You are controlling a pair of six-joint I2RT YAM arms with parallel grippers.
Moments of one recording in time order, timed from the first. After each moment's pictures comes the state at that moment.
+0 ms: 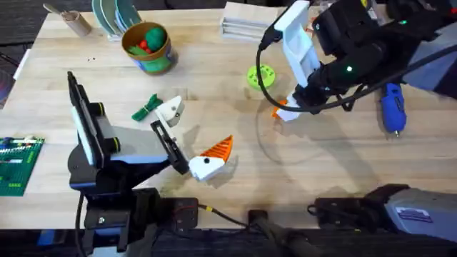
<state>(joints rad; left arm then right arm) 0.09 0.00 0.01 -0.09 1.07 0.01 0.40 1.43 1.00 -0.81 -0.15 -0.45</state>
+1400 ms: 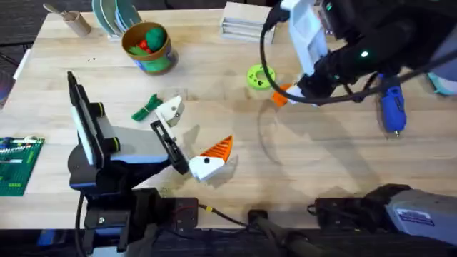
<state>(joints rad) 0.09 0.00 0.01 -0.09 1.07 0.01 0.40 1.39 1.09 -0.90 -0.17 -0.46</state>
